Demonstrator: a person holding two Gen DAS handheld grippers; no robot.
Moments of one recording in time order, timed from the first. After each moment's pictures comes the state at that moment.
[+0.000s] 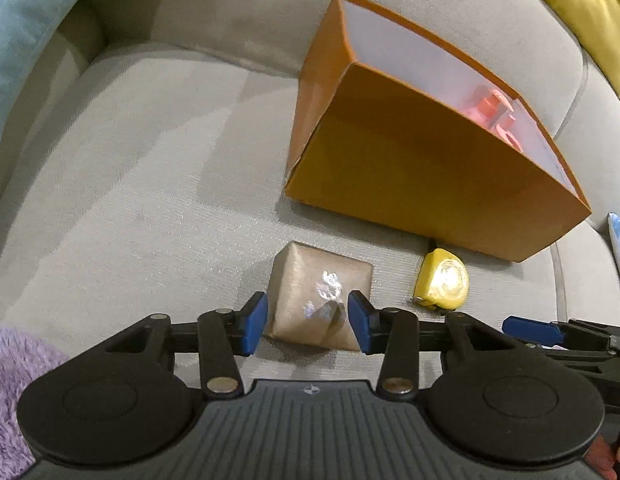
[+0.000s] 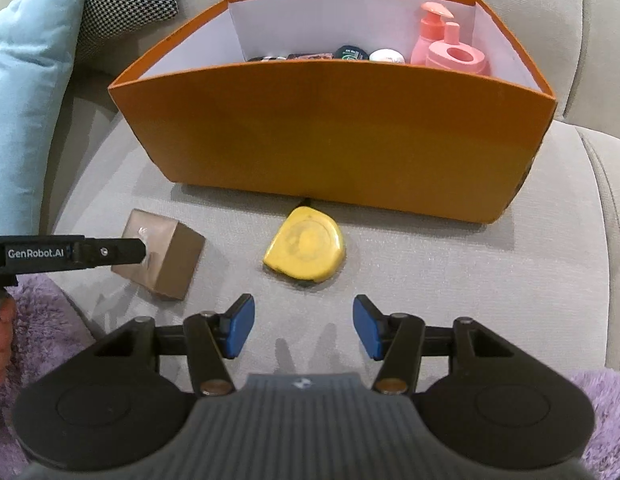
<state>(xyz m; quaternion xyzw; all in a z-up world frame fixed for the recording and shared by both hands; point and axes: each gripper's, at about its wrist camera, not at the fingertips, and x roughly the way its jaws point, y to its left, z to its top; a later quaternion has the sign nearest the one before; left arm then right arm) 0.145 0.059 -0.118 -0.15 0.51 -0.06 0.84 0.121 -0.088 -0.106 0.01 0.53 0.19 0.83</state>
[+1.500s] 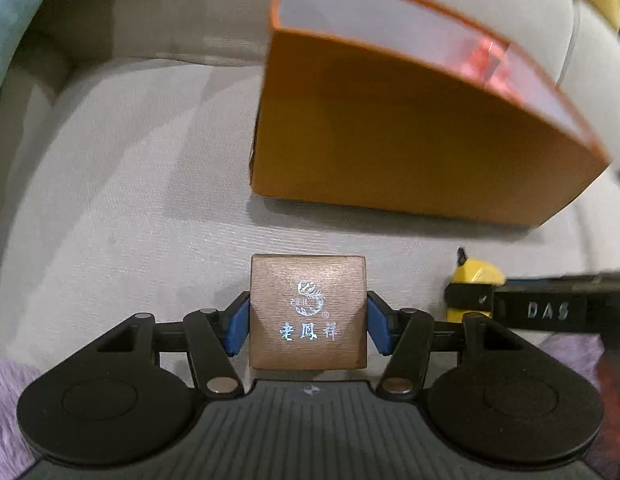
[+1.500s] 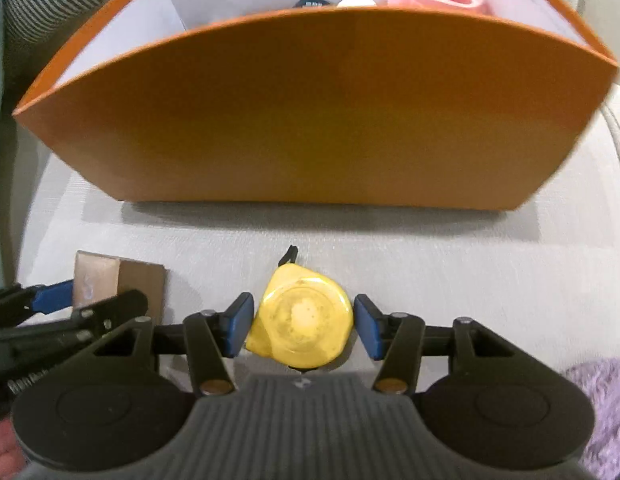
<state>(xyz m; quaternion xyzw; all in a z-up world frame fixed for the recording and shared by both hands) 0.156 0.032 -0.125 -0.08 0.53 -0.07 0.84 0.165 -0.078 -0.132 0.04 0.58 0.14 0.80</state>
